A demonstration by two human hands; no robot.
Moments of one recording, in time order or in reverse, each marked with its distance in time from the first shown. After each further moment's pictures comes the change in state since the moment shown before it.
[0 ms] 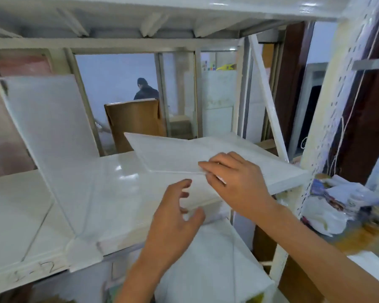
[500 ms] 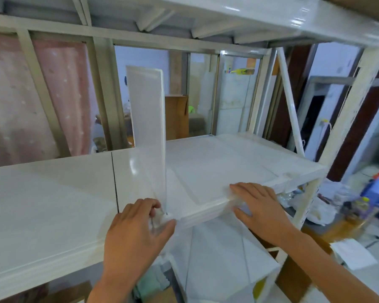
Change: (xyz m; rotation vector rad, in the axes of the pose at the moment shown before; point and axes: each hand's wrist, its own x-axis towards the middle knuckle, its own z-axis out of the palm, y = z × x) left_hand -0.064 -0.097 -0.209 0.547 0.117 0.124; right_hand -0.046 -0.113 0.045 -0.160 -0.504 0.332
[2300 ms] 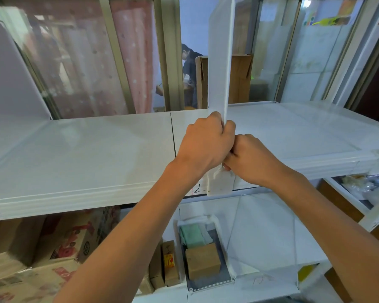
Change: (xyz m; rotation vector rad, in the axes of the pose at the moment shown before) left_hand 0.075 0.050 -0.032 -0.111 -0.093 -0.206; right_hand 0.075 -0.171 -0.040 0.584 -0.240 -0.071
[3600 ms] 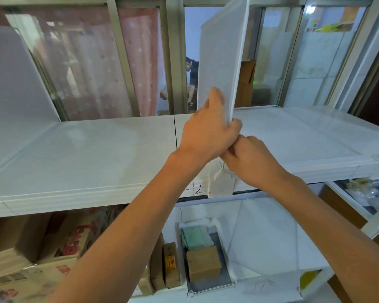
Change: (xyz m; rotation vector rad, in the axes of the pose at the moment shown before) left_hand 0.015 0.001 -0.006 0.043 0.104 0.172; right_hand 0.000 0.003 0.002 -0.111 0.101 -0.065
